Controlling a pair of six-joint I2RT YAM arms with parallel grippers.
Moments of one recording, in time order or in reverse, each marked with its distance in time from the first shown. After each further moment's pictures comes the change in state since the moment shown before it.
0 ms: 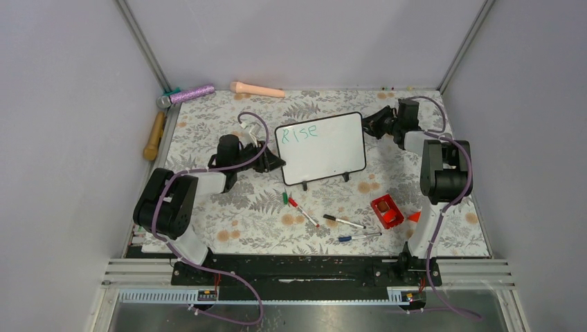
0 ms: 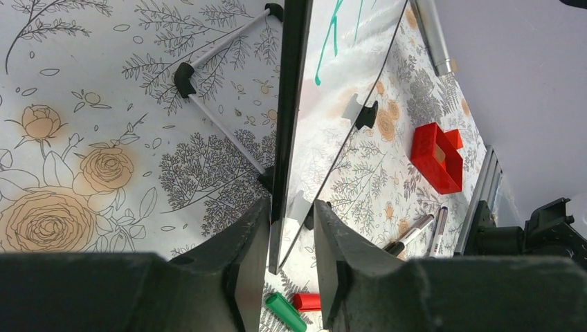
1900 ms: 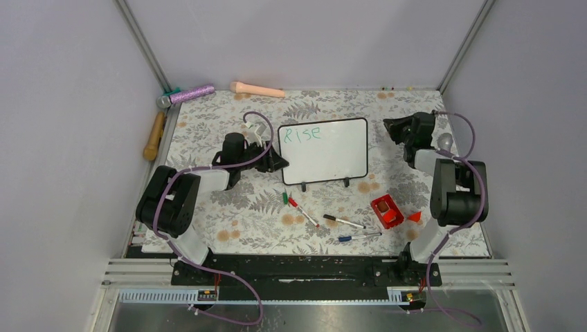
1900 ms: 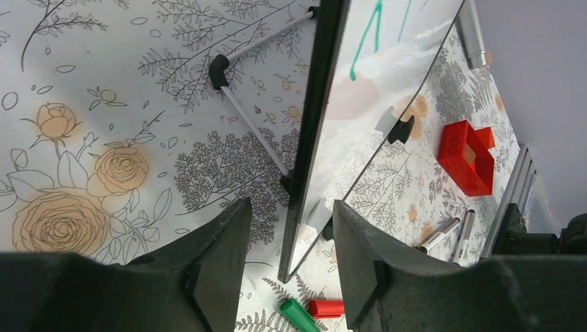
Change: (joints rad) left arm -0.035 0.021 0.050 -0.091 -0.068 0.063; right arm -0.045 -0.221 -0.316 0.258 0.466 0.156
